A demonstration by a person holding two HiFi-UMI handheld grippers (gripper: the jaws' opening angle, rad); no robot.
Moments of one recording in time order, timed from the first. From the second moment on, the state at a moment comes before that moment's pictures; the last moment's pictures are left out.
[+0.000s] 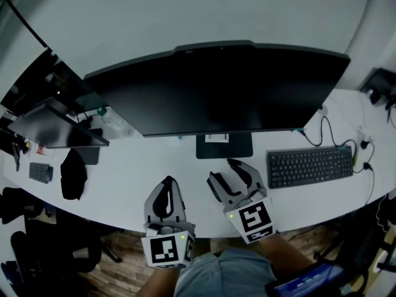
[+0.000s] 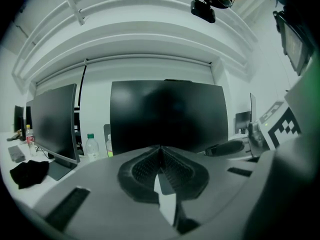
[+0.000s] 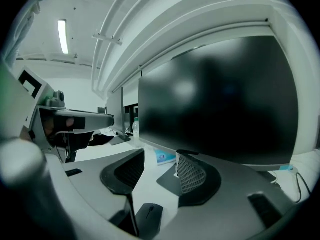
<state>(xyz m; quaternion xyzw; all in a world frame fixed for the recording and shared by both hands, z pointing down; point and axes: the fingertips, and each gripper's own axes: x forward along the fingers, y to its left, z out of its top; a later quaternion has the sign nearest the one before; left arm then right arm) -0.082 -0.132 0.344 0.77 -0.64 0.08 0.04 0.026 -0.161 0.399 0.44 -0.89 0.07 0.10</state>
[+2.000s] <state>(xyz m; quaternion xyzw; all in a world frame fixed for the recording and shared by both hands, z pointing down) -0.109 -0.131 0.450 0.77 -0.61 0.12 0.15 0.015 -0.123 0.588 0.43 -0.83 0.19 0.30</state>
